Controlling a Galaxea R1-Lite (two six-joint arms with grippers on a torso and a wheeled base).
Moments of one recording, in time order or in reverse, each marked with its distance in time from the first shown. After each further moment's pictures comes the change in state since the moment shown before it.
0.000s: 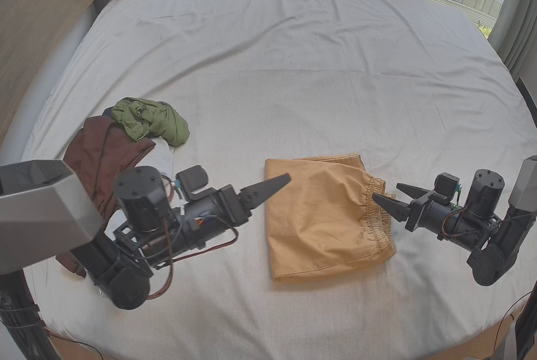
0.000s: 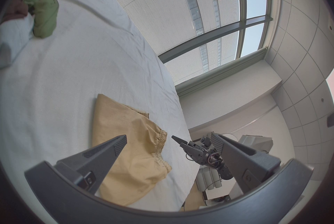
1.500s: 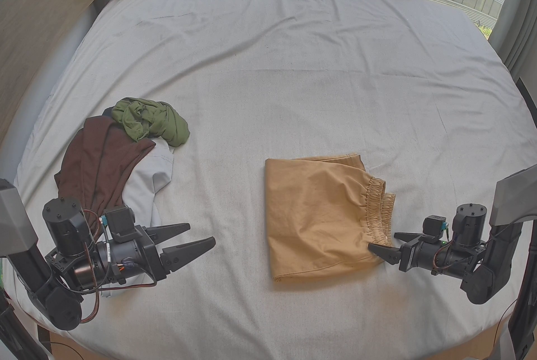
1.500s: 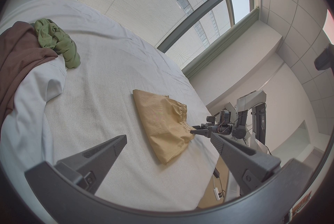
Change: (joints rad) left arm 0.271 -0.193 0.446 -0.043 -0.254 0.428; right arm -0.006 0.160 0.145 0.004 -0.037 -0.066
